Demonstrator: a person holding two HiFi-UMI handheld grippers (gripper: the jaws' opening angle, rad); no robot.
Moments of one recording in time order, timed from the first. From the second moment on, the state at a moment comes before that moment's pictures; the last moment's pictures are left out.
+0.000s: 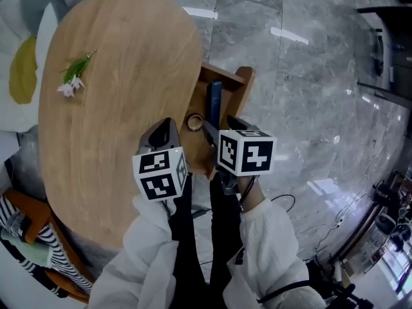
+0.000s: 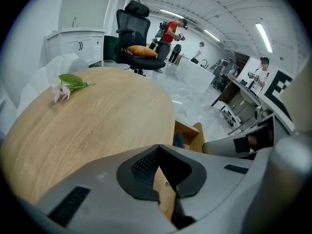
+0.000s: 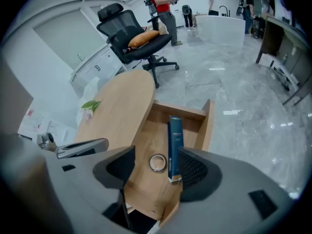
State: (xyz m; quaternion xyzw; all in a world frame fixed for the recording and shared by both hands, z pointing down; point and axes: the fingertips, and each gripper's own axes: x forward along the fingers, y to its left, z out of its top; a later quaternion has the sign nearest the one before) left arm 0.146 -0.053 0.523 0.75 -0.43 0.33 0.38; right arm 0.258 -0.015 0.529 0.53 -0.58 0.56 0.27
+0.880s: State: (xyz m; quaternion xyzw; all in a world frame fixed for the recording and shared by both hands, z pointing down) left arm 0.152 -0.049 0.536 0.73 -0.46 0.31 0.40; right arm 0.304 -0.026 0.522 0.59 -0.58 0.47 0.32
